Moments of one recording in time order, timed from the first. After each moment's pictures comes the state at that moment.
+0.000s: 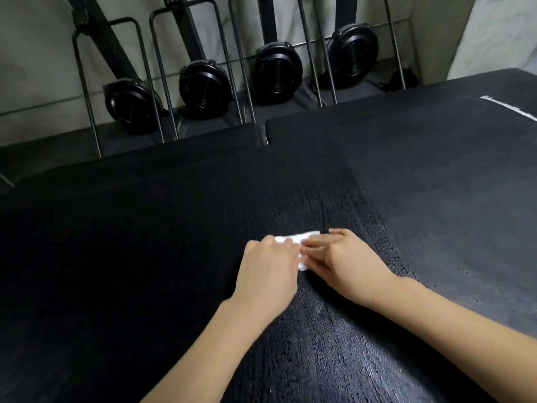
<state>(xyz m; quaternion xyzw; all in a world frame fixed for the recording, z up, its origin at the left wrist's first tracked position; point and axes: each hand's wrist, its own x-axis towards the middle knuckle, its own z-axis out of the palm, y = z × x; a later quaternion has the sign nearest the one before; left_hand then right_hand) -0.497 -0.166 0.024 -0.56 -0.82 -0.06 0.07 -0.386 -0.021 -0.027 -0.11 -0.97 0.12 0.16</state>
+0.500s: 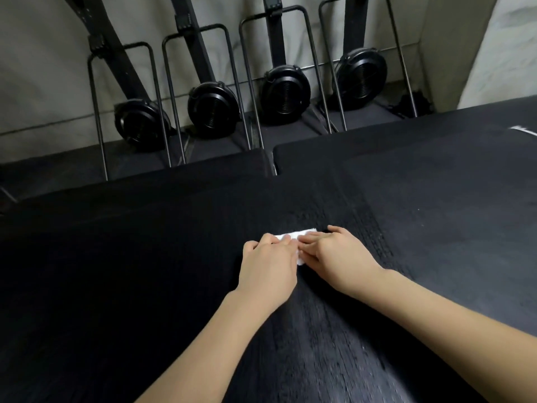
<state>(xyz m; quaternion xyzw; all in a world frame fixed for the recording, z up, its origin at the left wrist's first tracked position) -0.584 -0.090 0.007 -0.52 -0.85 -0.06 0.04 -0.481 0.046 -0.016 -0.14 -0.99 0.07 0.07</state>
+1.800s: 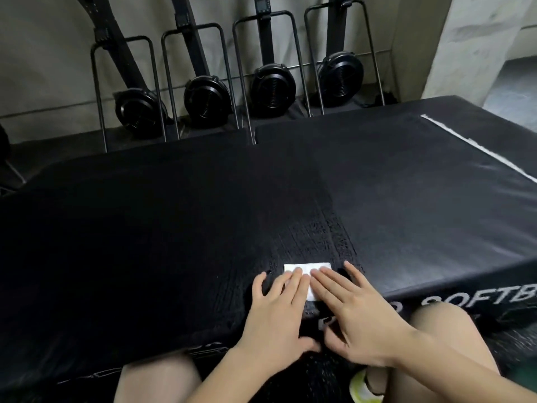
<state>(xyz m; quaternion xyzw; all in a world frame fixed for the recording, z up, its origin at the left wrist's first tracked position) -0.319 -0.272 -0.010 -0.60 -0.80 0.01 0.00 -0.176 -0.116 -0.034 -0.06 -0.99 0.01 0.12</state>
